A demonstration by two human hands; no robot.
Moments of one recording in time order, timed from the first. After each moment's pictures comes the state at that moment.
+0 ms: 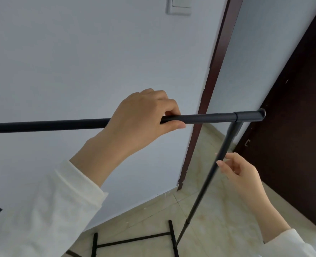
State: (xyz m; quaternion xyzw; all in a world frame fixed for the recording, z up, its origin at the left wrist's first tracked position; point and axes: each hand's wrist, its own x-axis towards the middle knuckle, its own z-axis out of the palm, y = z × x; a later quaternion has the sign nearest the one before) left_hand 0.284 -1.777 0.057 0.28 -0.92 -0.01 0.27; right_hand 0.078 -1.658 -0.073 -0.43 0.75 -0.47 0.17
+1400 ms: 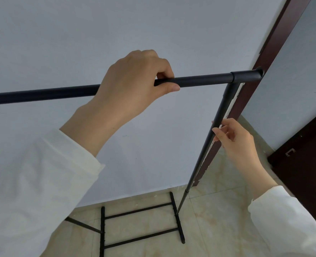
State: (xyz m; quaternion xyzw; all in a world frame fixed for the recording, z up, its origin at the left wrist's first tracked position) left_hand 0.227 -1.863 0.051 0.47 -0.85 0.00 0.26; right_hand 0.006 -1.823 -0.087 -0.53 0.70 -0.44 0.19
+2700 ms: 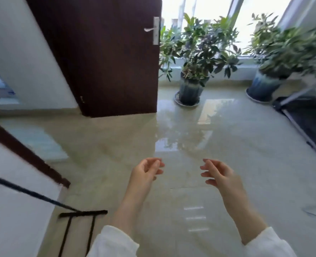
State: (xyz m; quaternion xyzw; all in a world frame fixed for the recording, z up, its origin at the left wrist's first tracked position) left_hand 0.154 -1.554 -0.159 0.21 -0.68 -0.70 -0.03; right_hand 0.125 -1.364 -0.151 0.09 0.74 -0.66 0.10
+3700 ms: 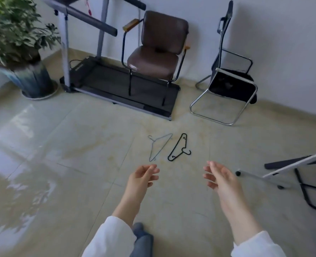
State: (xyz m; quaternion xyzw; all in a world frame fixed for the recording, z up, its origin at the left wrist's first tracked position) left_hand 0.115 -0.725 -0.233 -0.18 -0.65 -0.51 -0.54; right_hand 0.302 -0.658 -0.209 0.60 0.40 -0.57 -0.39
